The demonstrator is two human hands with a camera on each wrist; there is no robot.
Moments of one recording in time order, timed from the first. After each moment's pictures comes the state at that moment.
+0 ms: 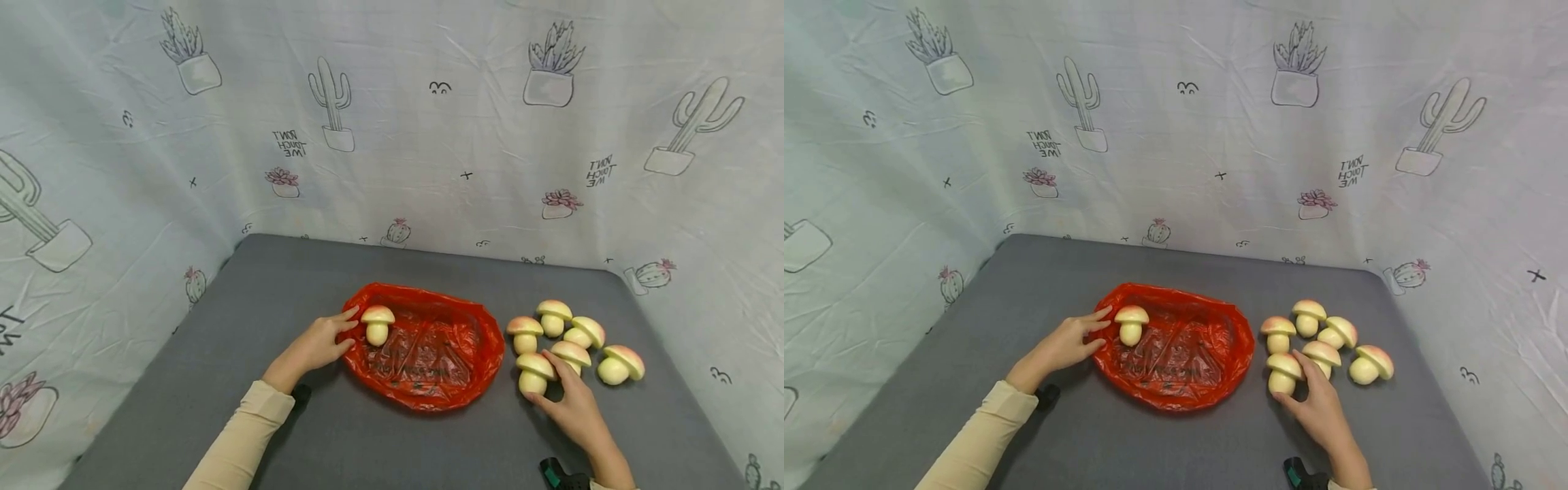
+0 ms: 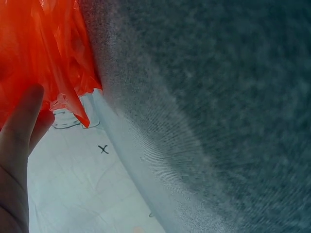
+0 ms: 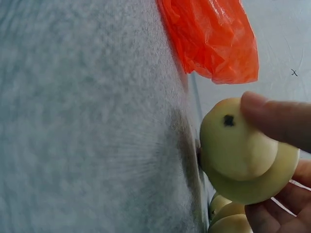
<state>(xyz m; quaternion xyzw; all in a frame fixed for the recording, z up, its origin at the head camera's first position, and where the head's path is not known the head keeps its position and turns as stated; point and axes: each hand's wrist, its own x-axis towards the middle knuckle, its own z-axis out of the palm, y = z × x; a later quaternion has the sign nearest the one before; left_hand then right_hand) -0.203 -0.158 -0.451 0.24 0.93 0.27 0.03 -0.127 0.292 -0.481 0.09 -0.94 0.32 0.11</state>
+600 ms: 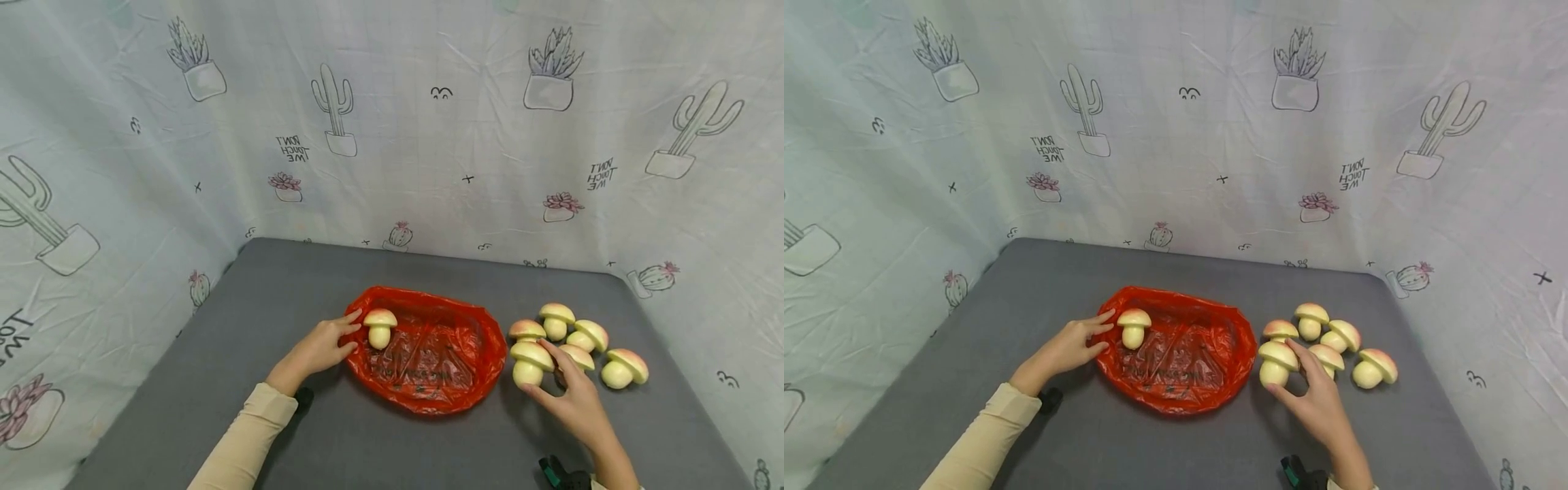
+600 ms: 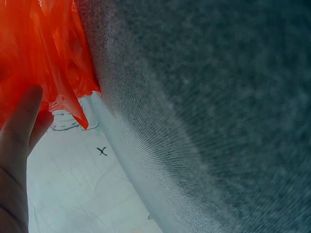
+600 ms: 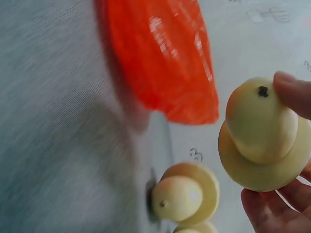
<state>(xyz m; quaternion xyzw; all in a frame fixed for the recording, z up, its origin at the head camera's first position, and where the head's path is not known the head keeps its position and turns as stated) -0.203 -0.159 -0.453 0.24 0.93 0.28 0.03 -0.124 0.274 -0.454 0.09 -0.92 0.37 0.12</state>
